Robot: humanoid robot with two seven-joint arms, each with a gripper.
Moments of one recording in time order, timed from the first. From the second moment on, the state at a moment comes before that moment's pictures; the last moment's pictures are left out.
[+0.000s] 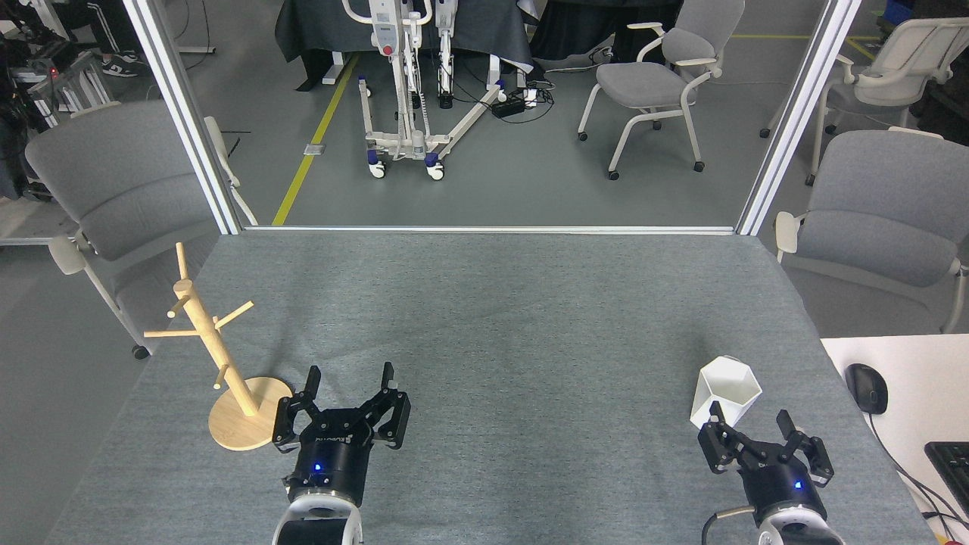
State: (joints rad) left arm -0.06 -0.12 -0.10 -1.60 -1.54 0.12 0.02; right arm -0.13 -0.05 -0.26 -1.25 1.45 -0.16 0.01
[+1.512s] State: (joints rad) left arm -0.11 -0.12 -0.10 -1.51 -1.54 0.13 0.02; right arm -0.27 -0.09 -0.15 -1.04 1.47 -0.04 -0.01
